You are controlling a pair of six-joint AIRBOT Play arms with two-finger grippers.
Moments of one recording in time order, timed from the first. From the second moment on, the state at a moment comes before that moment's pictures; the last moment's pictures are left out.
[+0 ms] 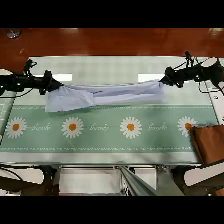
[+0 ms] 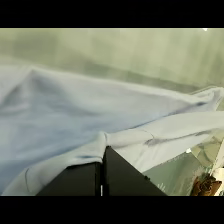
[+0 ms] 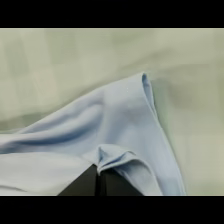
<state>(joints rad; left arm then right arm) 0.30 -1.66 1.25 0.64 -1.15 -1.29 -0.19 -1.75 1.43 -0.86 1.06 1.42</state>
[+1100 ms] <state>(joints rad) 0.43 -1.11 0.89 0.93 -1.03 -1.32 -0.31 -1.85 1.46 -0.88 1.25 1.45</state>
